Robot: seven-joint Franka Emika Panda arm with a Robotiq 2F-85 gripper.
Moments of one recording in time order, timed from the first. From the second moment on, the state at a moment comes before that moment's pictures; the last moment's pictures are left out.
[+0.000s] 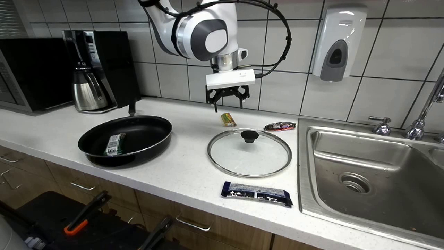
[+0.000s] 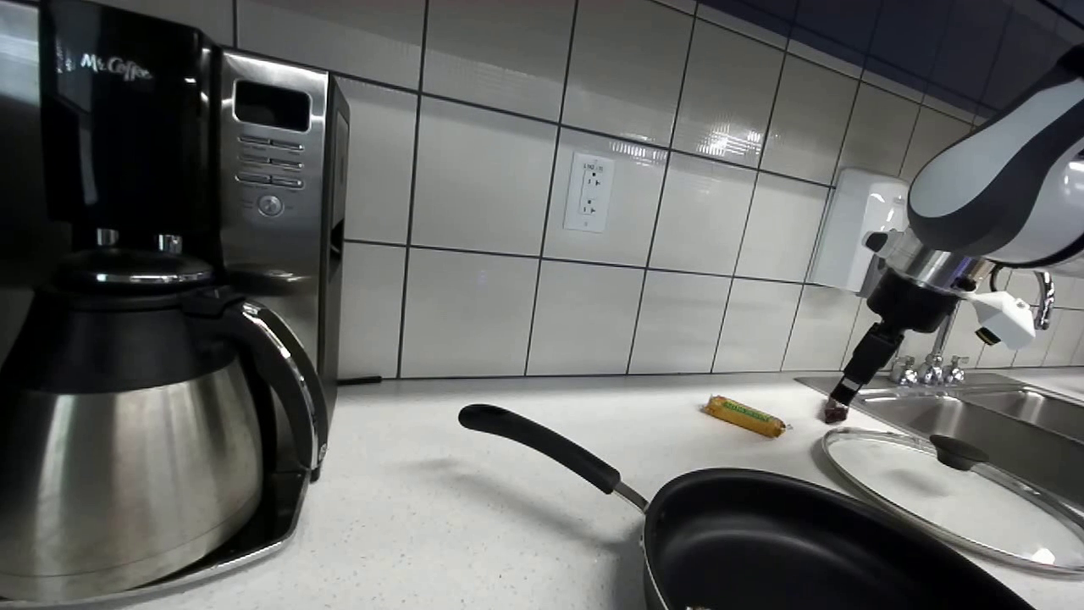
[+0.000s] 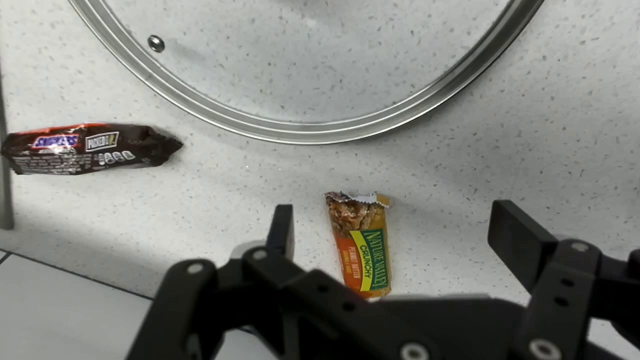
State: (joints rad) arm -0.14 0.28 -0.06 -2.22 0.18 2.79 -0.87
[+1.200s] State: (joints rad) arm -0.17 0.46 -0.03 -2.06 0.10 2.80 -0.83
